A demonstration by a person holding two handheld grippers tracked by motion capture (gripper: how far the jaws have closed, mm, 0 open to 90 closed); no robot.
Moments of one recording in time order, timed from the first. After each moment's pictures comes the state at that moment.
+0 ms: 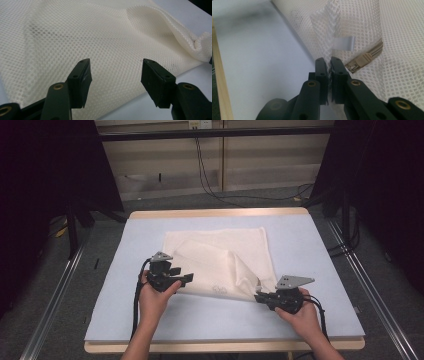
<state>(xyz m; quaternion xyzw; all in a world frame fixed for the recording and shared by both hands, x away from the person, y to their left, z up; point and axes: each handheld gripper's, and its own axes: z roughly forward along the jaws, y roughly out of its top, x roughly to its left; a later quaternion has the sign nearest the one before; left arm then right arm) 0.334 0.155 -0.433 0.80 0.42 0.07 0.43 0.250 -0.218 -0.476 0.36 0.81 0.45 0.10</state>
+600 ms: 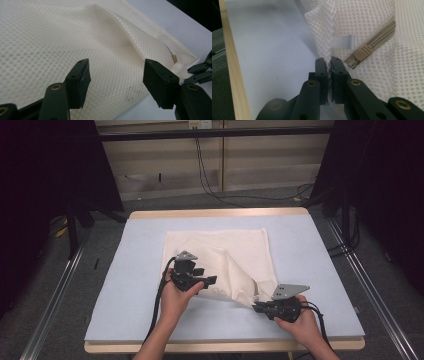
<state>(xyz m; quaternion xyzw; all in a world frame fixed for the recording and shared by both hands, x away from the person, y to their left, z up) 0.336 0.093 -0.437 0.82 0.37 0.02 0.44 0.235 -0.210 -0.485 0.32 0.84 0.43 0.09</state>
